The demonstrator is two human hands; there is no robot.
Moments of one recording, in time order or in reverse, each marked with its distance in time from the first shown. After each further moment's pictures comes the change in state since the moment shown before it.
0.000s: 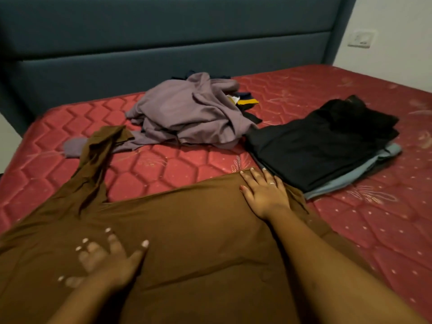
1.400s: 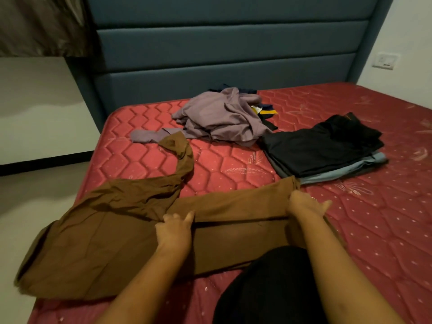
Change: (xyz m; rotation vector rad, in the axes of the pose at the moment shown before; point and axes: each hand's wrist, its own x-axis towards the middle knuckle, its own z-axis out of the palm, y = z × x) left_hand -0.165 0.003 0.004 0.475 0.353 0.299; right_hand -0.146 -0.002 -0.104 -0.047 -0.218 0.468
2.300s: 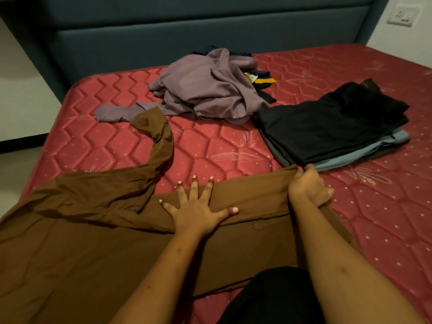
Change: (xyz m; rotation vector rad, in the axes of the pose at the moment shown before) left_hand 0.088 0.085 0.011 -0.481 -0.123 0.015; right_hand 0.092 -0.010 0.045 0.494 0.417 0.262
